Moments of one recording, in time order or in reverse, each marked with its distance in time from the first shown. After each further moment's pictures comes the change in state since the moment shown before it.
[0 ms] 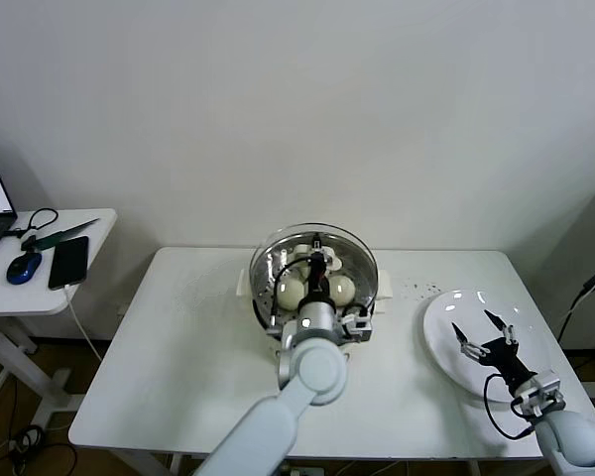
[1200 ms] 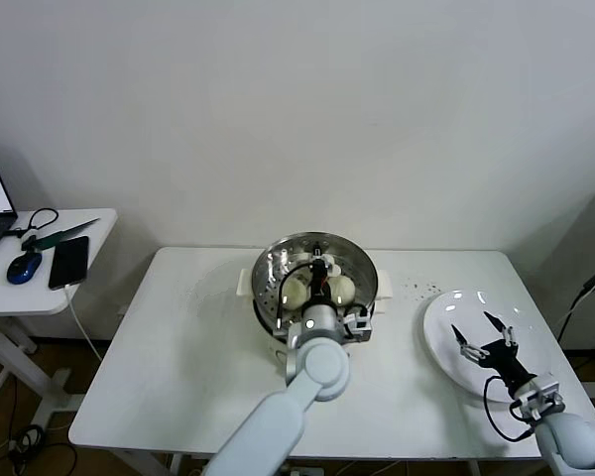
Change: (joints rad) left arm -0.002 -0.034 -0.023 0.111 -0.048 0.000 -0.072; right arm -0.003 0.017 0.012 -0.004 -0.033 0.012 -0.008
